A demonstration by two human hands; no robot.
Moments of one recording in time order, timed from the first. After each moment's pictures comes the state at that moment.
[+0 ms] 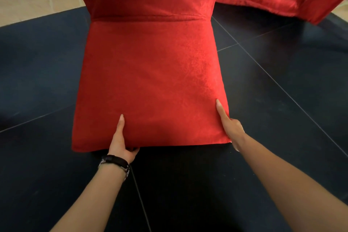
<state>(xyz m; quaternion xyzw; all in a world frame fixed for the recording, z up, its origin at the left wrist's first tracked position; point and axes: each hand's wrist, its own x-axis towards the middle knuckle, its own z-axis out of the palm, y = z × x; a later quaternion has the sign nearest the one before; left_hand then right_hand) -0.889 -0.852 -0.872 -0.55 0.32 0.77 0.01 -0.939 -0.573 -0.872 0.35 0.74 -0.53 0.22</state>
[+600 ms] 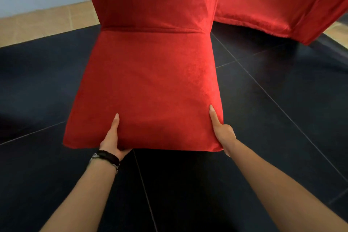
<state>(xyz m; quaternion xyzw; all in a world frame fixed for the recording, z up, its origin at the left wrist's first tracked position) -0.891 -0.892 -0.812 -0.53 0.39 0.76 0.01 -0.933 -0.604 -0.812 0.33 0.74 -0.54 0.21</state>
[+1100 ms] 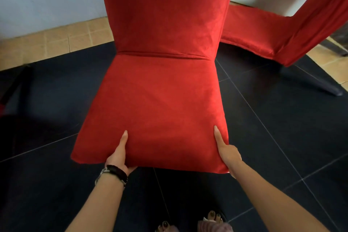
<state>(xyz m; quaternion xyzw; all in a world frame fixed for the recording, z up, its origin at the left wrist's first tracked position) -0.835 -0.889 -0.636 -0.59 0.39 0.70 0.06 -0.873 -0.602 -0.638 0.37 0.76 -0.46 0.28</state>
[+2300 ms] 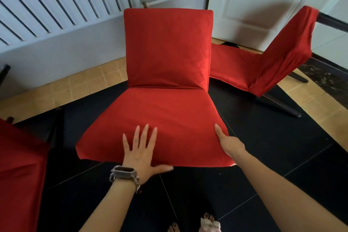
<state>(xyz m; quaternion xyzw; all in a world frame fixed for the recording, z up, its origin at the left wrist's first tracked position) -0.892 -0.869 -0.297 0.01 0.98 0.02 0.21 -0.948 -0.604 -0.314 0.35 0.81 -0.36 0.30</state>
